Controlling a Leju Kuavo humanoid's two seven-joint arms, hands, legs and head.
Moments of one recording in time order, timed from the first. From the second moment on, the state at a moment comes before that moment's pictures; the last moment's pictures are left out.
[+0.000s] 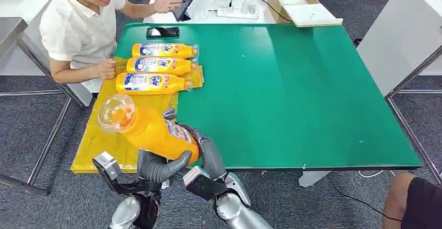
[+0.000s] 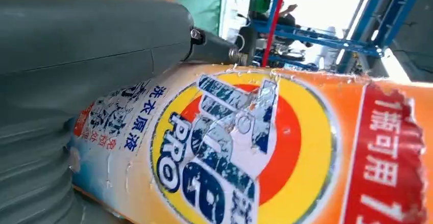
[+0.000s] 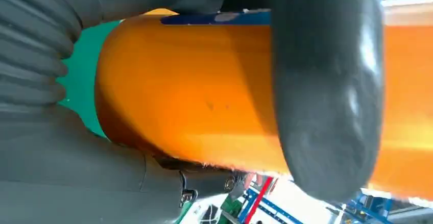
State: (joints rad) left arm -0.02 -0.21 -0.33 -1.49 0.25 -0.01 -0.47; right arm -0.24 0.26 0.54 -0.97 0.33 -0.23 -0.53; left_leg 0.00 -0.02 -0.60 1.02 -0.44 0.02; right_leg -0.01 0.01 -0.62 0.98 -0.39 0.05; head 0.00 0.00
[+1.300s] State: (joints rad) left arm -0.16 -0.05 -0.24 -1.37 -0.64 0.33 -0.27; right arm -0.11 0.23 0.47 -1.04 0.37 -0.46 -0.57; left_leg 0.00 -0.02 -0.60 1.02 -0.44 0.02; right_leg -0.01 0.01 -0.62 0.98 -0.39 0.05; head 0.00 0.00
